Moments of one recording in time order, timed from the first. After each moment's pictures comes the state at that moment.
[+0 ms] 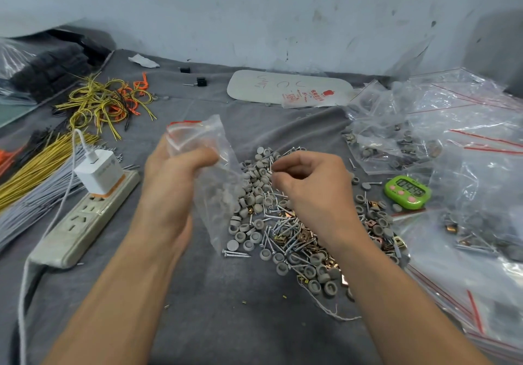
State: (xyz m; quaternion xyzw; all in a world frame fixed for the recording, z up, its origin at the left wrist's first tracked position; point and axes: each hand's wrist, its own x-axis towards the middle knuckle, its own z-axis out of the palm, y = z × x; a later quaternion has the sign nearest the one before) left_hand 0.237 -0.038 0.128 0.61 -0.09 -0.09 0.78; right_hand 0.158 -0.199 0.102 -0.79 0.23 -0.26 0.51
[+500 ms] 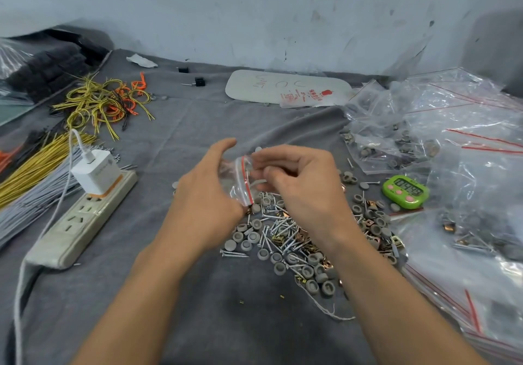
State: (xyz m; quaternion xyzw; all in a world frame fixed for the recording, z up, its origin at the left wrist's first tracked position) left_hand 0.236 -0.053 0.098 0.87 -0.25 0.00 0.42; right_hand 0.163 -0.191 0.108 -0.73 0.11 -0.26 0.62
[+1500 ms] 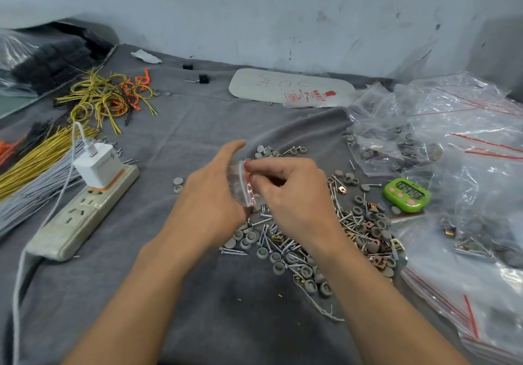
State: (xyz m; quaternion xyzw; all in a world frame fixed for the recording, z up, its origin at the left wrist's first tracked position) left_hand 0.239 -0.056 0.091 0.90 -0.25 -0.01 0.36; right_hand 0.166 -0.183 0.098 -0.83 0.12 -0.26 0.48
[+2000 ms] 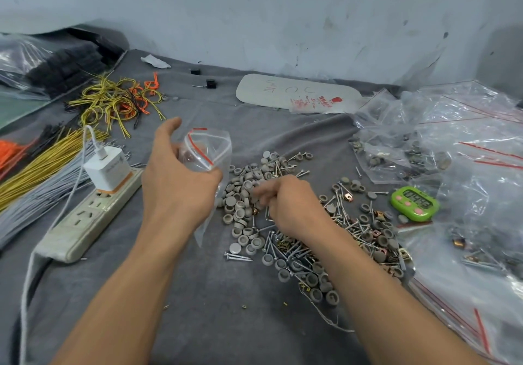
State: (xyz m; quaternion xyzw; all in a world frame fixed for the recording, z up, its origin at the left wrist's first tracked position) left_hand 0.249 -0.038 0.110 0.81 -0.07 0.08 0.58; right_hand 0.195 -0.204 0.069 -0.92 0.16 -0.05 0.35
